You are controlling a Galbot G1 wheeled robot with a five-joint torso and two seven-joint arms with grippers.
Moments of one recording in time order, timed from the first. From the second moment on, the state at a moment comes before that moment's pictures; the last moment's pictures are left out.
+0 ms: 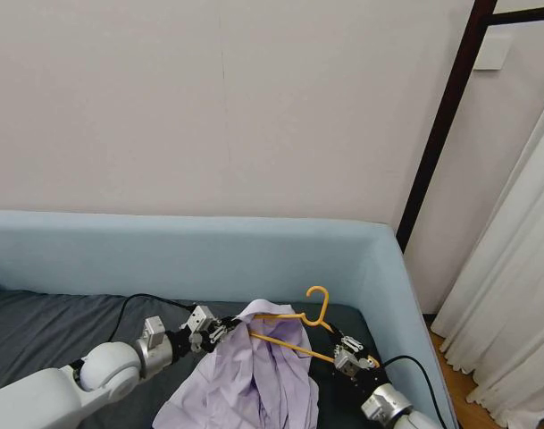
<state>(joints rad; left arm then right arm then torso) 0.53 -0.50 0.53 -1.78 -0.91 -0.08 0.21 -1.01 0.85 -0.18 1.63 -0.25 0.09 0.33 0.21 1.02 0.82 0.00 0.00</state>
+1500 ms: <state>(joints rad) 0.37 -0.63 0.76 -1.81 -0.87 -0.04 0.12 -0.97 0.89 -0.20 1.61 -0.33 0.15 0.35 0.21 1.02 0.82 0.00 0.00</state>
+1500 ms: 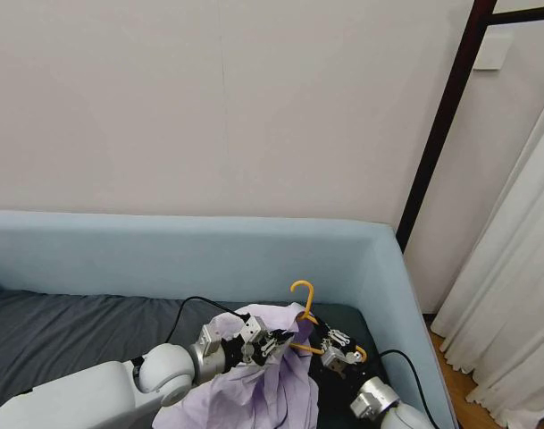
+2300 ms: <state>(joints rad) 0.55 -0.46 0.62 -1.96 -0.56 -0.05 0.00 -0.98 0.90 -0.16 1.57 -0.34 0.22 0.35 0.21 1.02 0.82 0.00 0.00</state>
